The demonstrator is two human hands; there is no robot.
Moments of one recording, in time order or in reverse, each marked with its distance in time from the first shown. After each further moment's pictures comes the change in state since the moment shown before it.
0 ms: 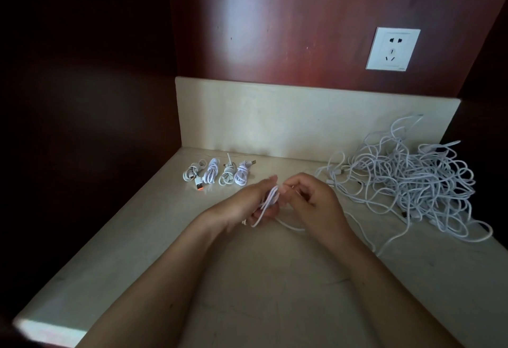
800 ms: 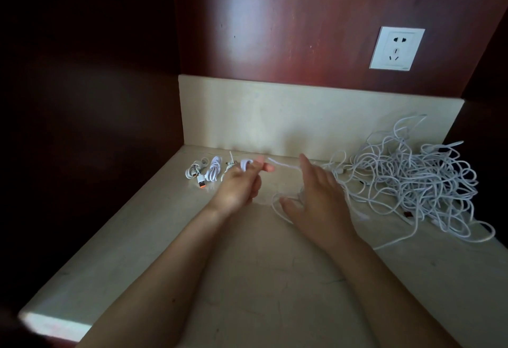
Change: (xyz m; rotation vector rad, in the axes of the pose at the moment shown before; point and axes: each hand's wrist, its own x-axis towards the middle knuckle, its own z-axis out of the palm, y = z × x) left_hand 0.009 -0.005 -0.014 -0.125 0.435 0.245; right_hand 0.001 0.001 -0.001 -0.710 -0.020 0.030
